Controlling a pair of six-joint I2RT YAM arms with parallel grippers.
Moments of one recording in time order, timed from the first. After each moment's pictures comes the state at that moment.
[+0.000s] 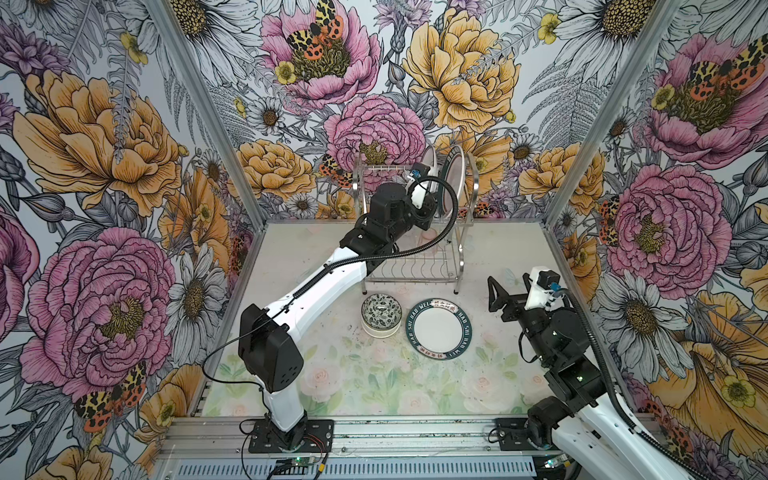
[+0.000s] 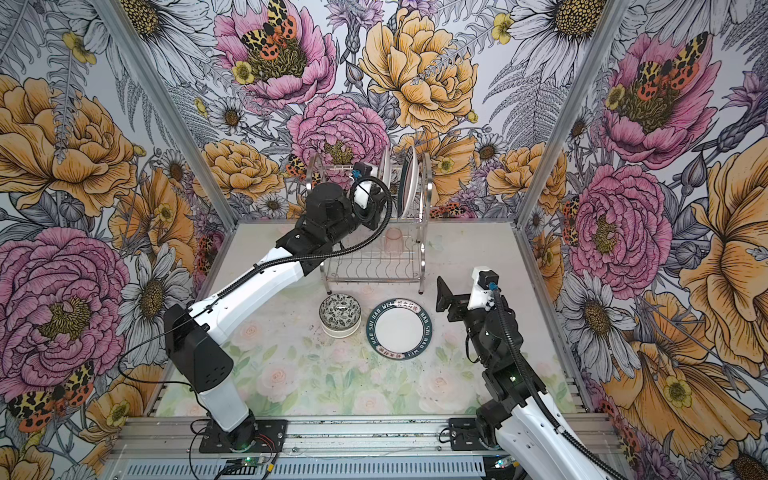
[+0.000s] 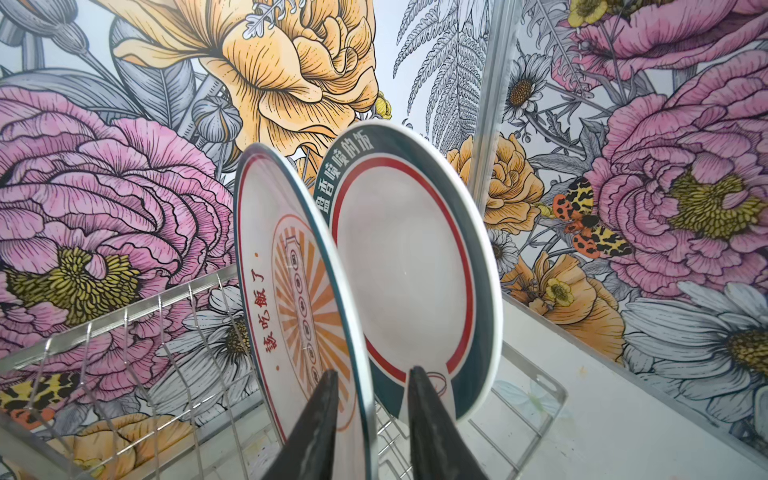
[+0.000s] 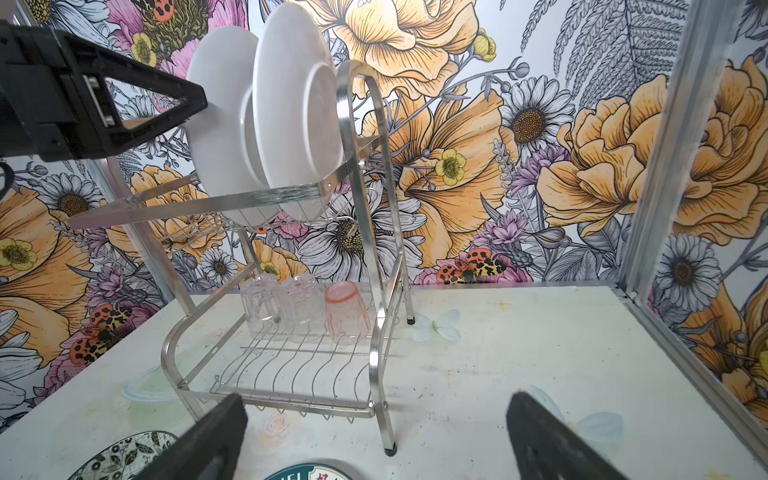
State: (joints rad) left arm -0.68 1.76 1.76 -0.06 -0.05 0.02; right arm 0.42 0.55 0.48 0.04 0.19 0.17
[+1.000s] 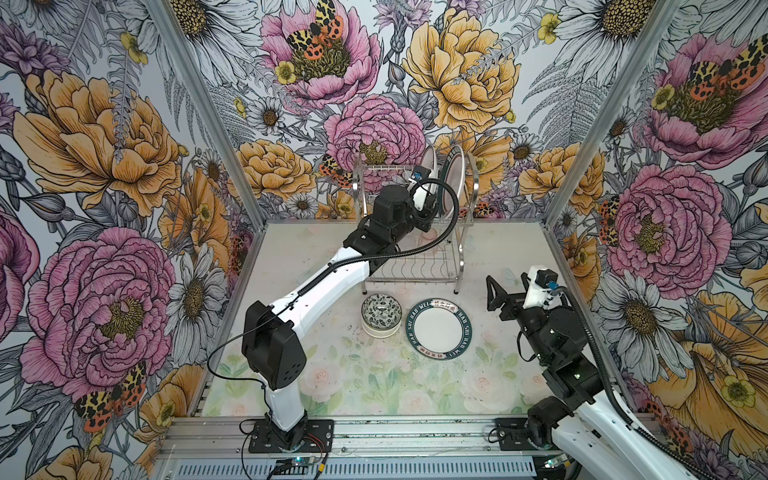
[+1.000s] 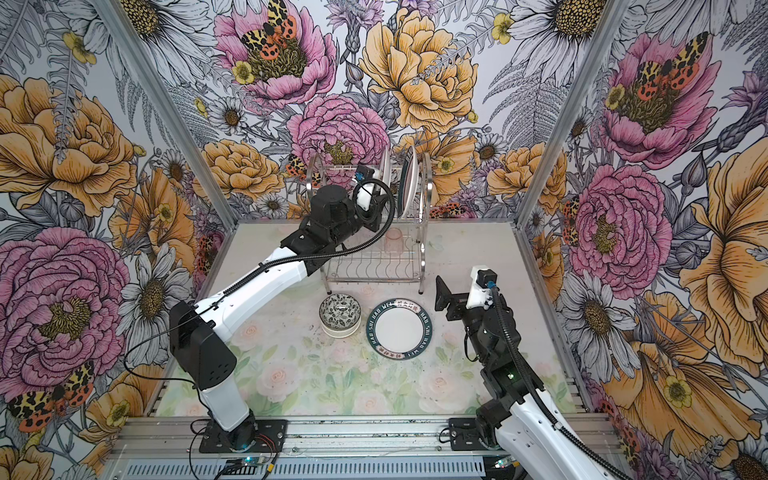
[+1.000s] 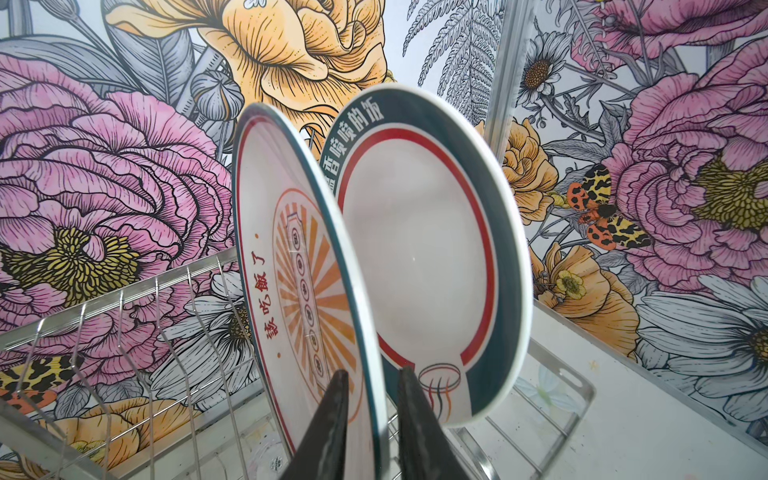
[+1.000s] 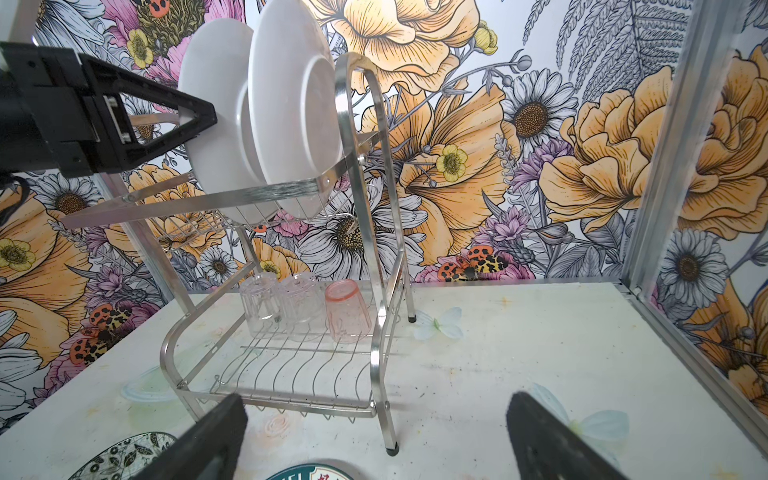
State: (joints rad) left arm -0.68 1.78 1.75 -0.06 -0.07 0.02; right arm 0.42 0.58 0.47 0.06 0.19 0.18
